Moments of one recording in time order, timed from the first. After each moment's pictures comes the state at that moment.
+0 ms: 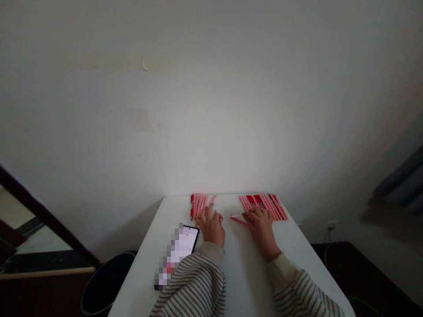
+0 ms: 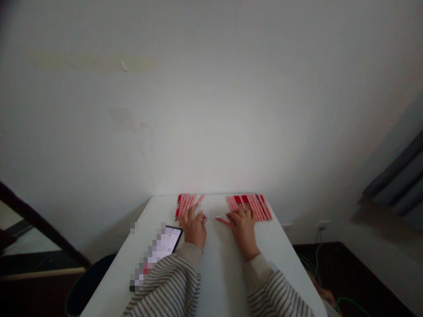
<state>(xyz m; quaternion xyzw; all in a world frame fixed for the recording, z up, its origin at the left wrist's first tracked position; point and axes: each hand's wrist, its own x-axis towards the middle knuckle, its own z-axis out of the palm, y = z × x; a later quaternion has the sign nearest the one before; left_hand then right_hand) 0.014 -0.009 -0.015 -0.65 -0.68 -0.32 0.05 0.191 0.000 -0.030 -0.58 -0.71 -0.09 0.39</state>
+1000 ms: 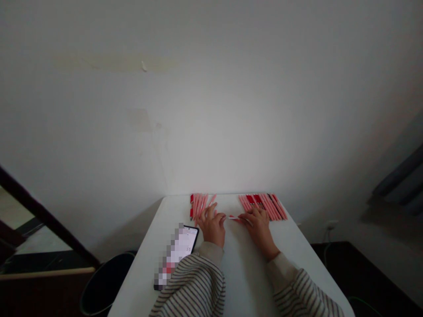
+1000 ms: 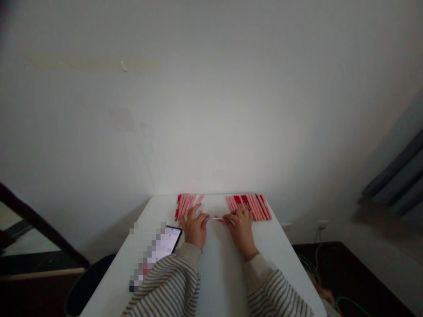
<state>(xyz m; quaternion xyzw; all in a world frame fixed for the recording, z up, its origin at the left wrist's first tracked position) 0.016 -0.012 -0.006 -0.66 -0.65 -0.38 0.02 0.189 0.000 -0.030 -0.57 -0.73 -0.06 0.37</state>
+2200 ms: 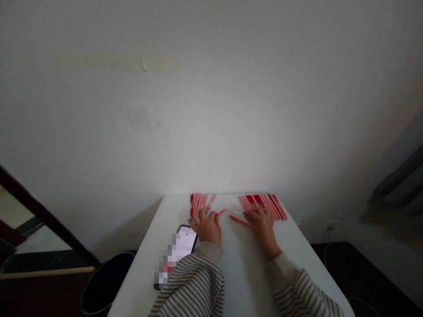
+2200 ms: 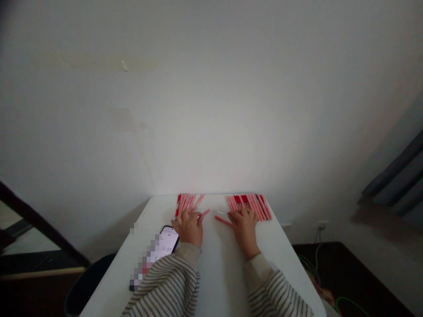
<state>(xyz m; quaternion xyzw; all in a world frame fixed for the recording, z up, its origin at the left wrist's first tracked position) 0.011 -0.012 -0.006 -0.59 -0.74 -0.33 0.05 0.197 0.007 -0.039 -0.60 -0.68 -0.07 0.41</state>
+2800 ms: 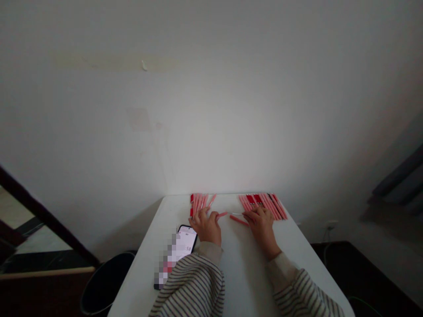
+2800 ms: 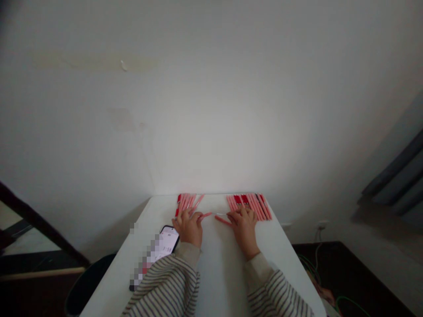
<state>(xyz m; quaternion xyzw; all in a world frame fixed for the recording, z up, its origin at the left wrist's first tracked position) 0.008 -0.011 -0.008 -0.60 -0.73 -0.34 0.05 0.197 0.006 -0.039 -0.60 -0.69 -0.08 0.41</state>
